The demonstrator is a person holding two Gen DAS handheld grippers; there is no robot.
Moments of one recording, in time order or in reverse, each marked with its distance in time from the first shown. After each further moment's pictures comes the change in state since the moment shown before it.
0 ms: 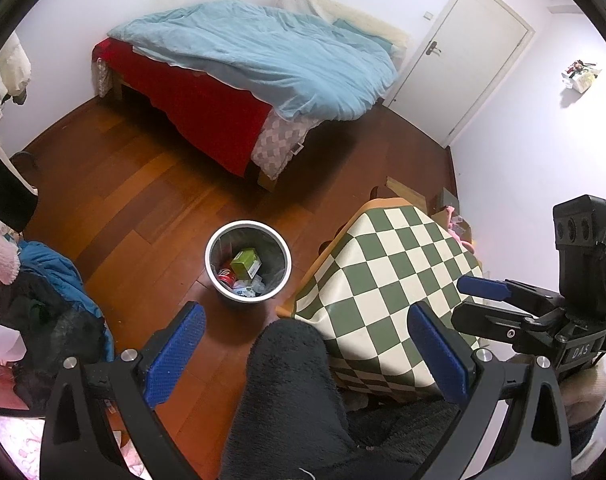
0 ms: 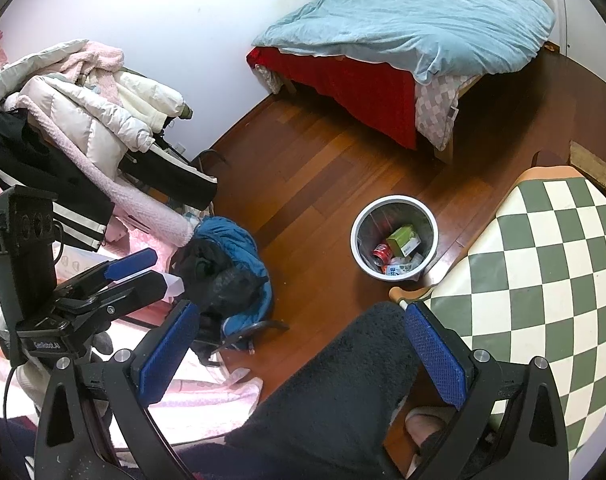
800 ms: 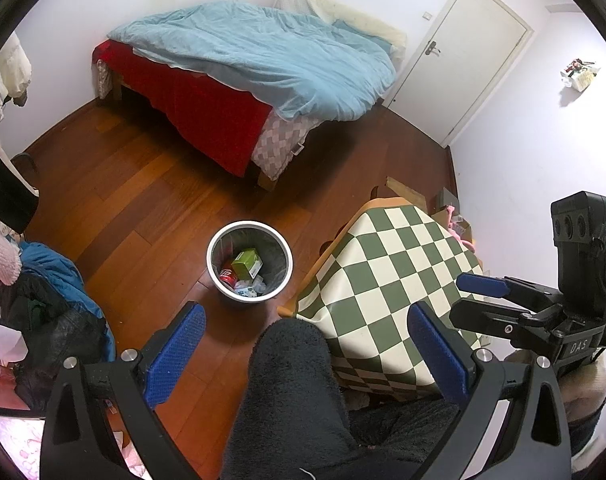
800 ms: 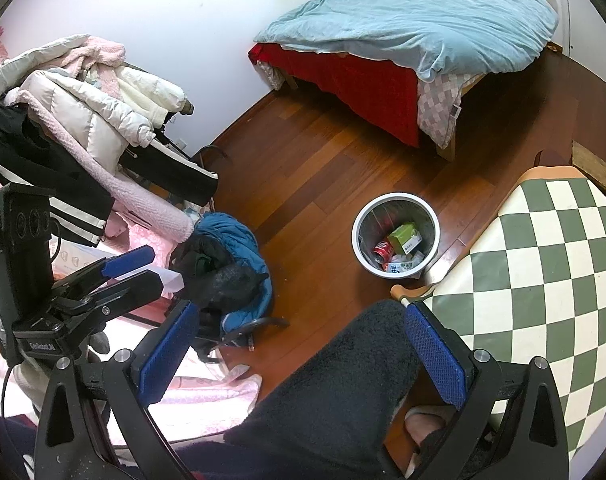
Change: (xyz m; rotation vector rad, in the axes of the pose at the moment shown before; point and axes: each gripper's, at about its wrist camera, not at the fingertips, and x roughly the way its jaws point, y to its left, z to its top) left arm 0.000 0.000 0.000 0.001 -0.003 0.000; right arm 0.000 0.004 -0.002 -0.009 0.012 0.000
